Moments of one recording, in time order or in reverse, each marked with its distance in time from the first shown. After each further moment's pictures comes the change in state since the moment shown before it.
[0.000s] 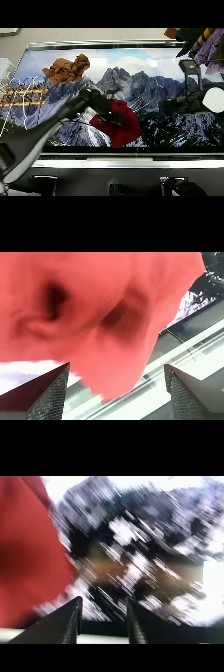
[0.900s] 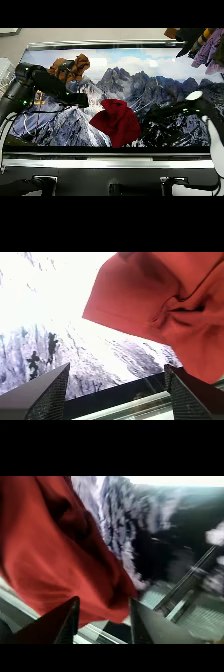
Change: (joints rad) left arm 0.256 0.245 -0.042 0.202 0.147 0.018; right arm -0.398 -0.541 -0.230 0.813 -0.091 -0.532
